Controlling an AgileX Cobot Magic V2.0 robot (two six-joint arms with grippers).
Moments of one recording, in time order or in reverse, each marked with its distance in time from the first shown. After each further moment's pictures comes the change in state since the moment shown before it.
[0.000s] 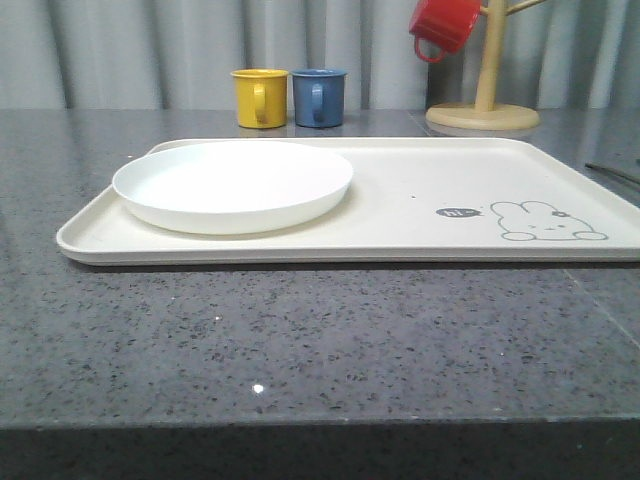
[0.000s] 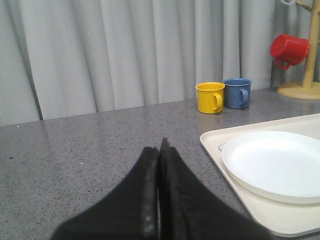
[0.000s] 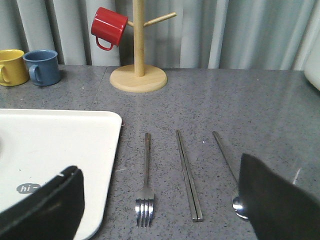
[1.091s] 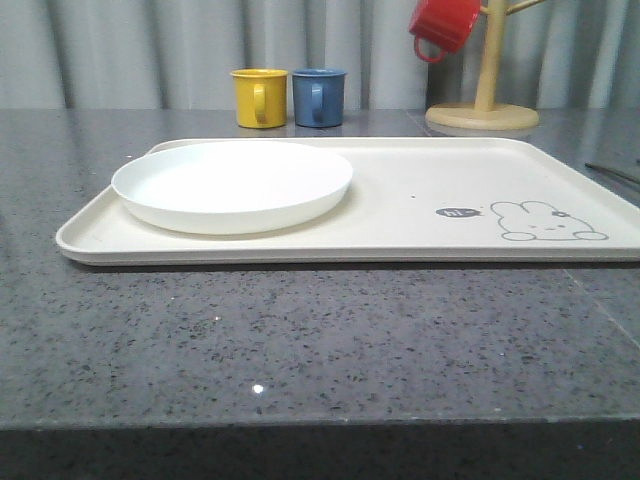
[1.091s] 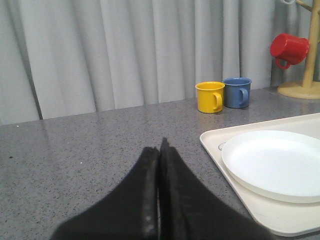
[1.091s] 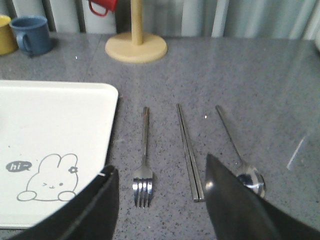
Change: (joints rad) left arm 0.000 -0.002 0.002 0.000 0.002 0.000; right arm 0.000 0.159 -0.041 0.000 0.033 0.000
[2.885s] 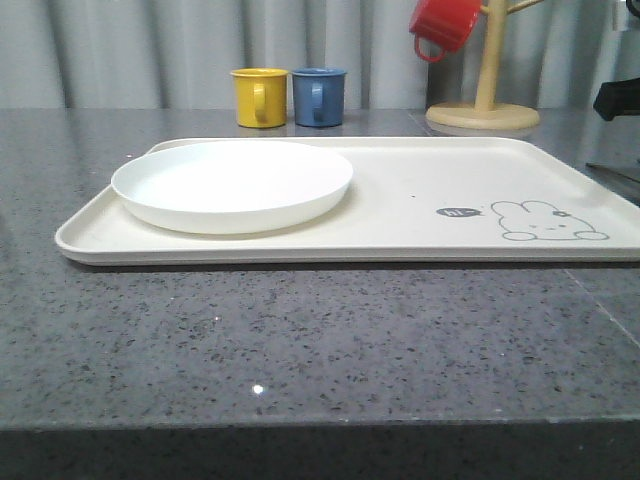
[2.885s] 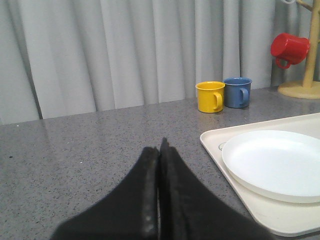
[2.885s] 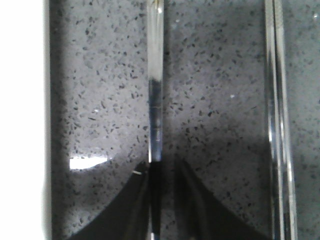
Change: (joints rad) left arm 0.000 0.000 0.000 0.000 0.000 0.000; right arm 0.017 1.148 -0.579 0.044 0.266 0.000
